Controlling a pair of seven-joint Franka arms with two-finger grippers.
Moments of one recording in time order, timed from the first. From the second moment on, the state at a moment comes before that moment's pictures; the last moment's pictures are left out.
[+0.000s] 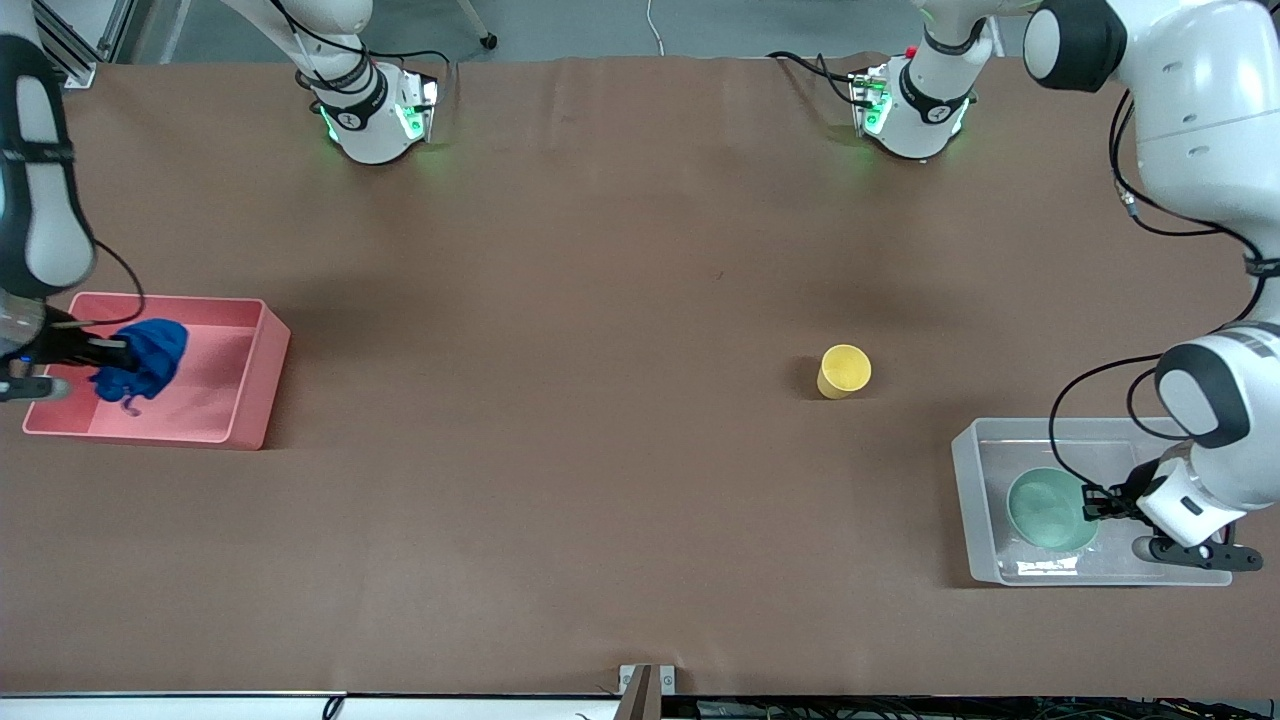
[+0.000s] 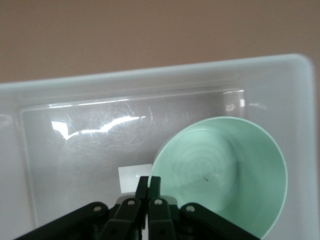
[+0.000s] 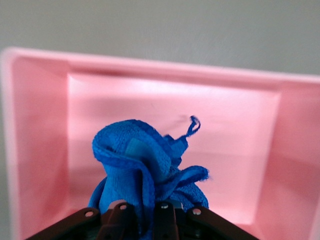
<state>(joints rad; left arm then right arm) -0.02 0.80 0.23 -1.32 -0.28 2.18 0.40 -0.33 0.33 -0.10 -2.02 0.00 2.28 -0.48</state>
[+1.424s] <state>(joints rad) -0.02 0.36 0.06 -1.60 -0.07 2.07 0.21 0.00 0.08 -0.06 -1.72 -0.02 1.76 0.15</state>
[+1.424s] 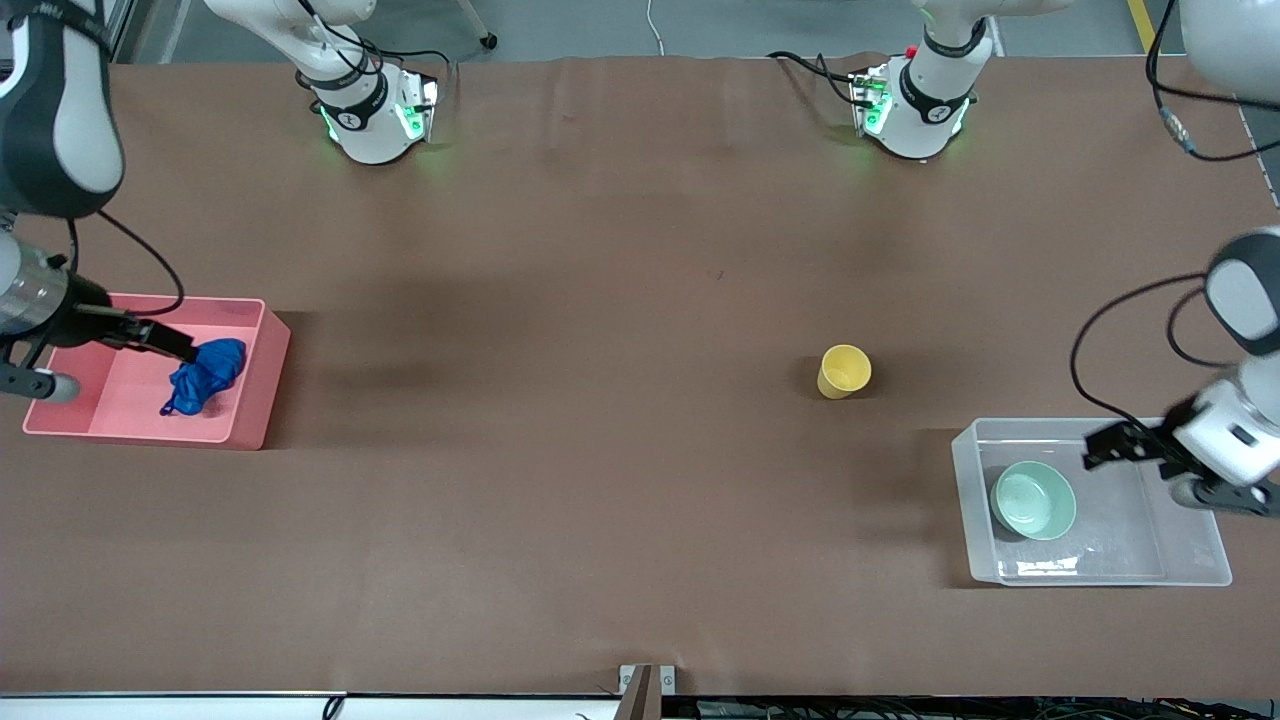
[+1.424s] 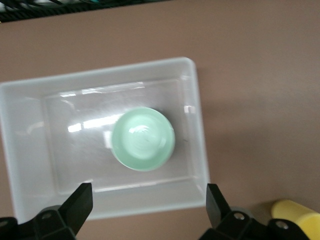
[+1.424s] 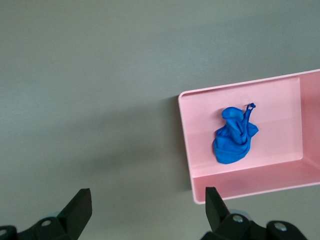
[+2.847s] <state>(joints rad) -0.03 0.36 -0.26 -2.16 -0.04 2.45 0.06 -0.08 -0.02 -0.07 -1.50 -0.01 1.48 -0.03</state>
